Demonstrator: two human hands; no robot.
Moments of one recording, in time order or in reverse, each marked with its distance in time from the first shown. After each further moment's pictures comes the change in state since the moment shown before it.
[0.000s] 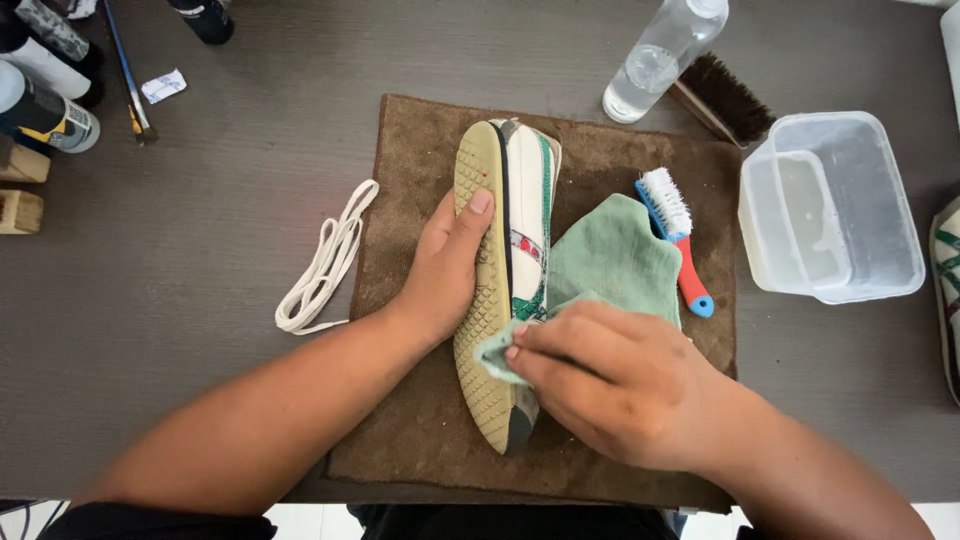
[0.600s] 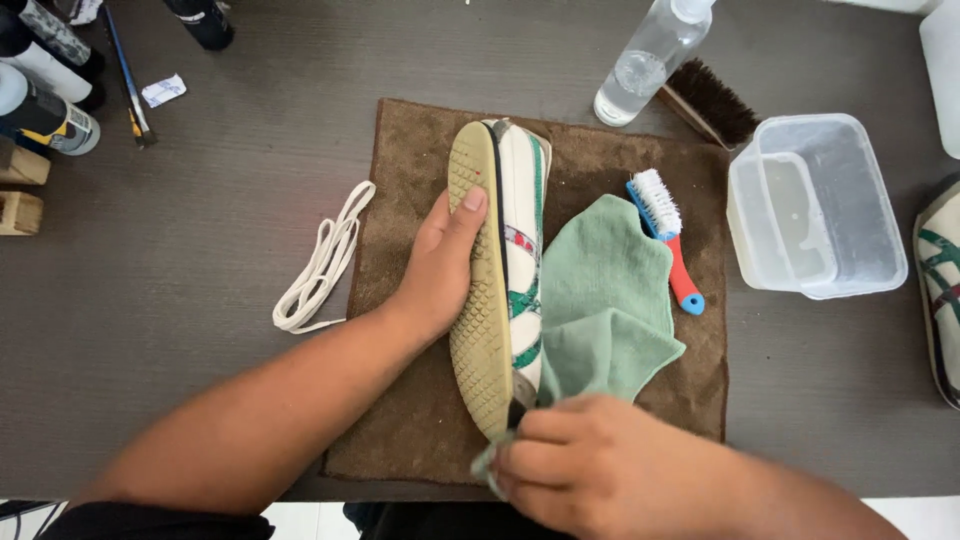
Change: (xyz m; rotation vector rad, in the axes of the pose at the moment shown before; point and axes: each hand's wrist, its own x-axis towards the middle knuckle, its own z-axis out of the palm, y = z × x) left_hand -0.003 0.008 0.003 0.033 0.034 -0.052; right_hand -0.011 -0.032 0.003 0.193 -0.291 -0.175
